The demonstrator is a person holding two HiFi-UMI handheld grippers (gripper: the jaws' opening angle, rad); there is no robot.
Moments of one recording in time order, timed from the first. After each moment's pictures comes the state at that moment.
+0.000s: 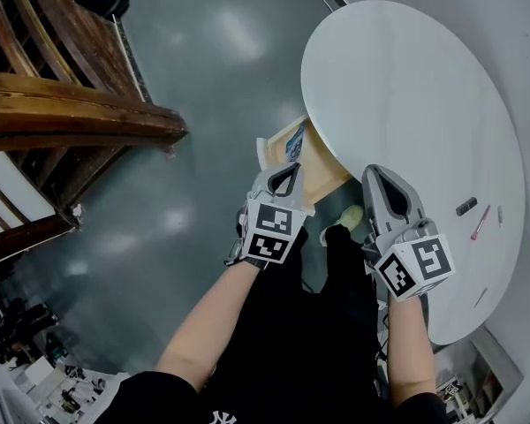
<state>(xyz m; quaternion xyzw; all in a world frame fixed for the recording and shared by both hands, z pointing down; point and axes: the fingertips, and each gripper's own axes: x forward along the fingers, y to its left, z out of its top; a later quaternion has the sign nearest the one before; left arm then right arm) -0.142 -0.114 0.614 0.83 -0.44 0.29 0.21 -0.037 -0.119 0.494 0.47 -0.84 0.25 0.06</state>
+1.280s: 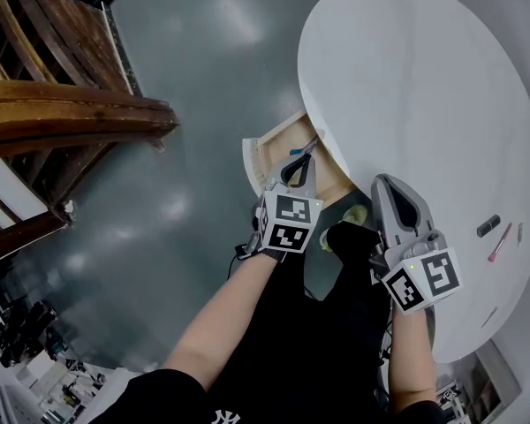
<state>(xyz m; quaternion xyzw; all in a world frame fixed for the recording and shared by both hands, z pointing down) -0.116 -0.152 0.739 0.80 -0.47 0.29 0.24 -0.017 -0.133 0.596 0.47 -0.84 0.27 0.08</state>
